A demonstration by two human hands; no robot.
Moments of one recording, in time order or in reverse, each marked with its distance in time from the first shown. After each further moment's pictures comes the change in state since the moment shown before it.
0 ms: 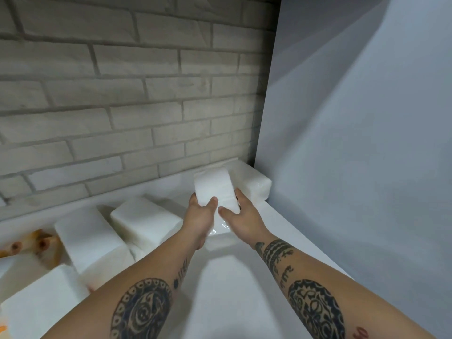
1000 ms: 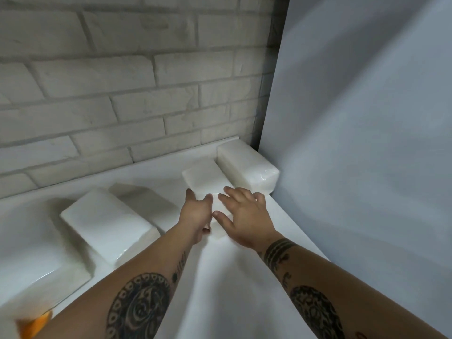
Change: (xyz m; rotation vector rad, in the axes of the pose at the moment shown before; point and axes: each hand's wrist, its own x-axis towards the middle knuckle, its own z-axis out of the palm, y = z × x) left_hand 0.120 -0.049 0.054 0.208 0.103 -0.292; right_hand 0.114 0.110 -0.012 -0.847 0.002 -0.465
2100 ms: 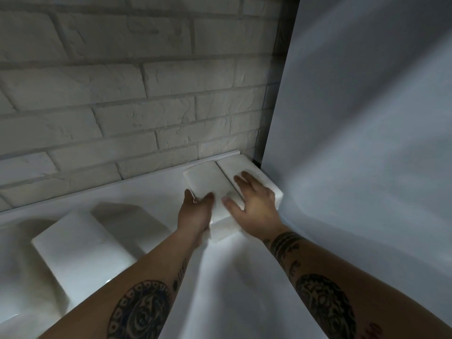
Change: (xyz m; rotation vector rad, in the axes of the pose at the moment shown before) left_hand 0.044 0.036 0.024 -0.106 0.081 0.113; right_hand 0.077 0.054 -0.008 0.233 0.061 0.194
